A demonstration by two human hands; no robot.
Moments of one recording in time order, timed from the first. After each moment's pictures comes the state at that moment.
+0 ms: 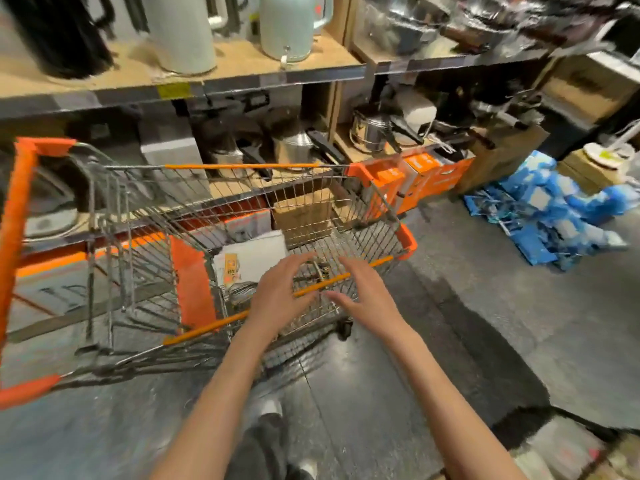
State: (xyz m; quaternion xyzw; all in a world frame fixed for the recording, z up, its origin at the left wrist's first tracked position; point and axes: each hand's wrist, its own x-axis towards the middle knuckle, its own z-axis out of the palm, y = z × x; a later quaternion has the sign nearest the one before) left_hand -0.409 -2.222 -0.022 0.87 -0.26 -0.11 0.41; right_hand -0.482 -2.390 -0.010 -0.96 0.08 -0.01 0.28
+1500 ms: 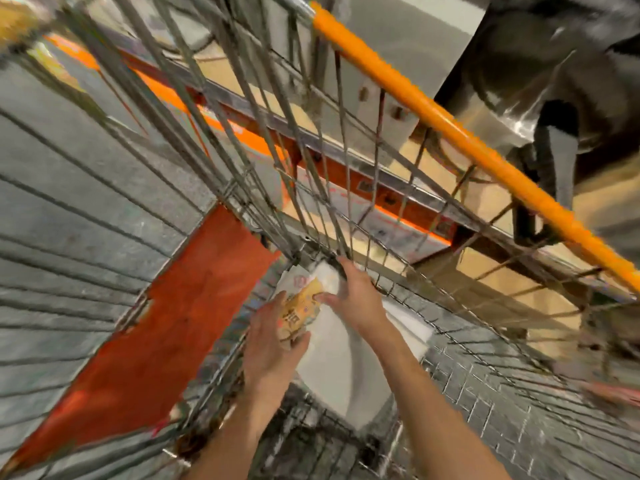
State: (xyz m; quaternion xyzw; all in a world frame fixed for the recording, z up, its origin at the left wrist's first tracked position) left_hand -0.166 -2.211 -0.416 0.81 0.39 0.00 0.44; right_hand -0.014 -2.298 -0.407 -0.89 -0.15 0.35 0.26
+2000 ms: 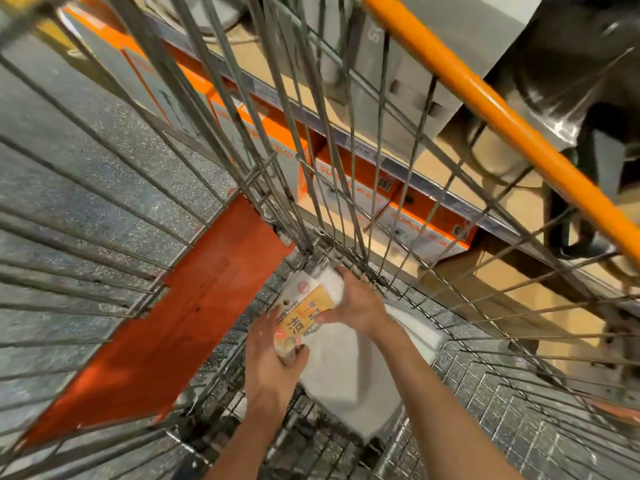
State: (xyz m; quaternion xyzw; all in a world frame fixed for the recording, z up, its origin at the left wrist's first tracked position) left_hand -0.191 -2.221 -0.425 0.76 0.47 0.01 0.46; right_hand -0.018 -2.287 -0.431 -0.86 -0.20 0.44 0.16
